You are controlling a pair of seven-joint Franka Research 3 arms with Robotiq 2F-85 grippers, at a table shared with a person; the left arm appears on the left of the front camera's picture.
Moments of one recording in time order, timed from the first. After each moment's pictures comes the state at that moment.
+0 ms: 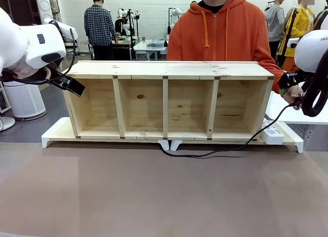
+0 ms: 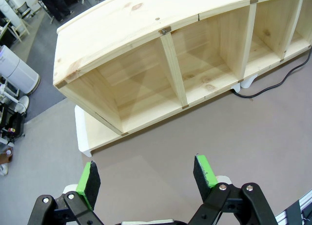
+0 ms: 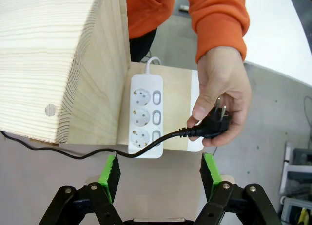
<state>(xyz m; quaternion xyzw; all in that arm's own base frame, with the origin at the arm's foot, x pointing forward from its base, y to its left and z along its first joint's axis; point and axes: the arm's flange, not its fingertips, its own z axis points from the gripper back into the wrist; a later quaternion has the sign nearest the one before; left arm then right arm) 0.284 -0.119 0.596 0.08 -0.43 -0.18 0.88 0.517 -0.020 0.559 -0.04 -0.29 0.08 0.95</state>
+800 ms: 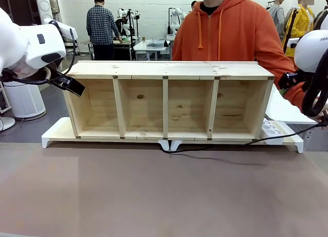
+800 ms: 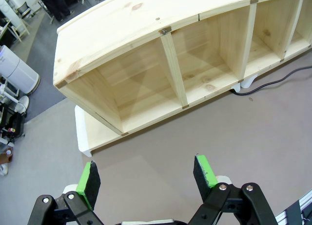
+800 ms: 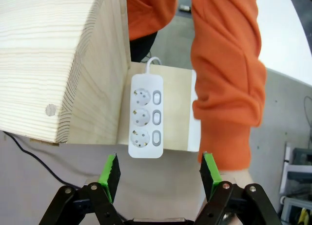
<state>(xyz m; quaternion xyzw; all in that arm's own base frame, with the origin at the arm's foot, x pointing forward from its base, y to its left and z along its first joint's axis) 0.284 -0.119 0.596 0.08 -0.43 -0.18 0.88 0.517 -0.020 0.559 -0.04 -0.29 0.08 0.95</state>
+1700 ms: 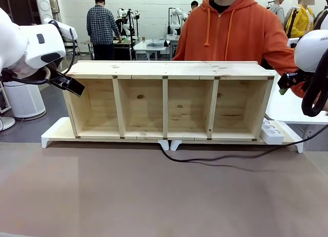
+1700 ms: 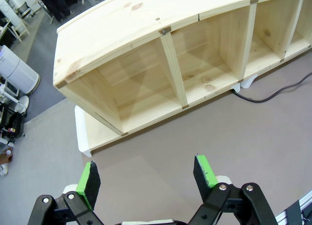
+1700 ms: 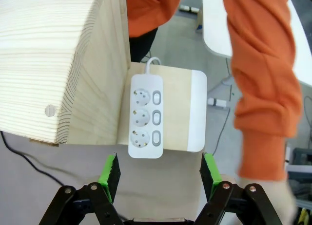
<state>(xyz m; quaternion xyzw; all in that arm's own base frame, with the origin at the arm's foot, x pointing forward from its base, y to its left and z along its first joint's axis) 0.284 -0.119 0.596 0.08 -0.43 -0.18 0.88 0.517 -0.020 0.559 -0.04 -0.29 0.08 0.95</state>
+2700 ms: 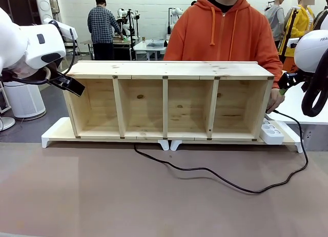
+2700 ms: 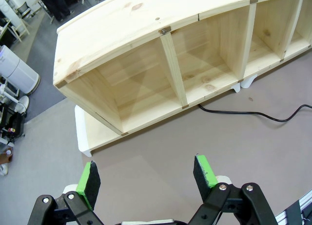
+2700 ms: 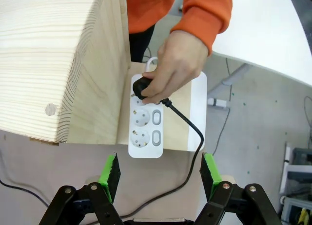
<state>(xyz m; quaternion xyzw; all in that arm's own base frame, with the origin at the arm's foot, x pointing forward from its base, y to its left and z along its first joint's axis) 0.284 -0.119 0.596 0.08 -0.43 -0.18 0.88 0.517 -0.020 0.559 -0.04 -0.29 0.08 0.95</state>
